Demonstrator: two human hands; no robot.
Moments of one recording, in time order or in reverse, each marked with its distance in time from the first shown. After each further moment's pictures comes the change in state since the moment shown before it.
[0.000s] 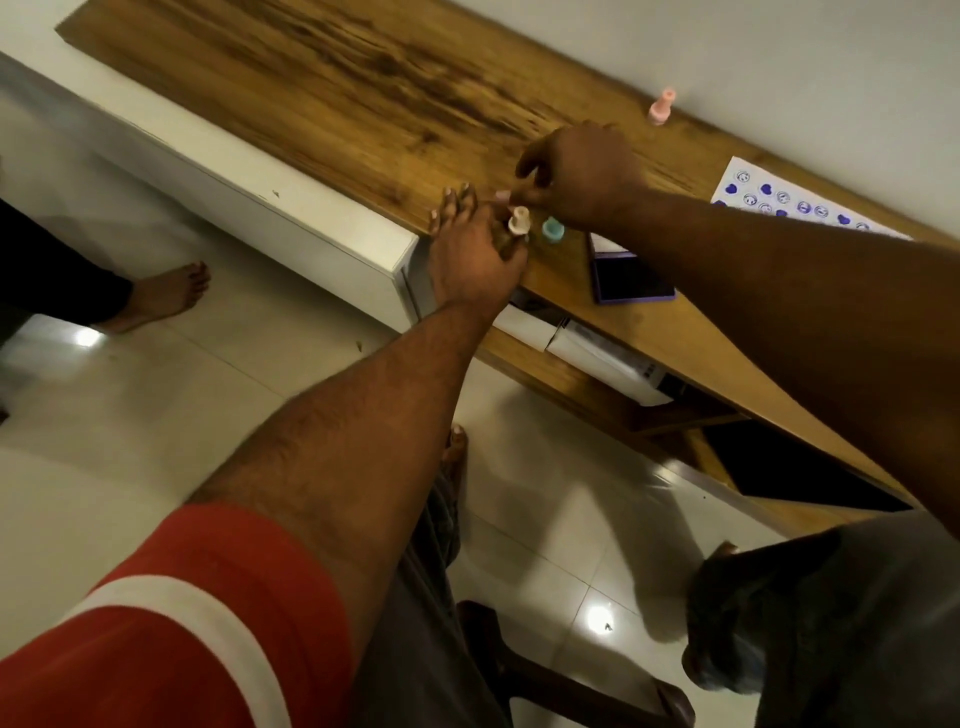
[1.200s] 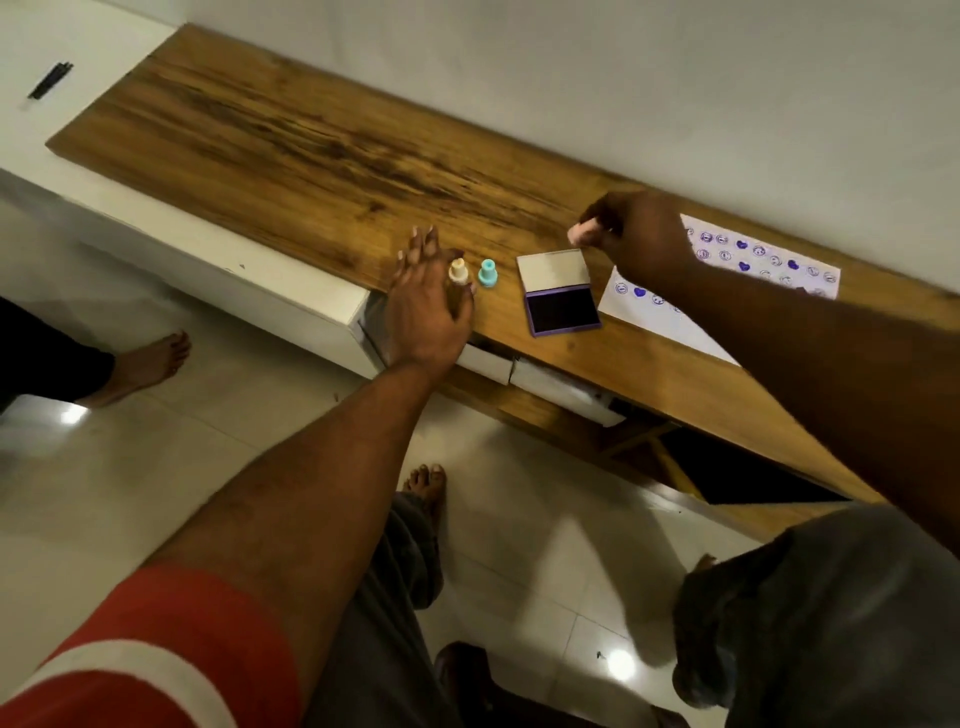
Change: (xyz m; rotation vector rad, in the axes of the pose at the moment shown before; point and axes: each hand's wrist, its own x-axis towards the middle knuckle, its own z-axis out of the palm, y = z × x) left_hand -0.028 0.021 -0.010 -0.004 0.167 0.234; right_hand -0.088 0.113 -0.018 0.408 0.160 0.305
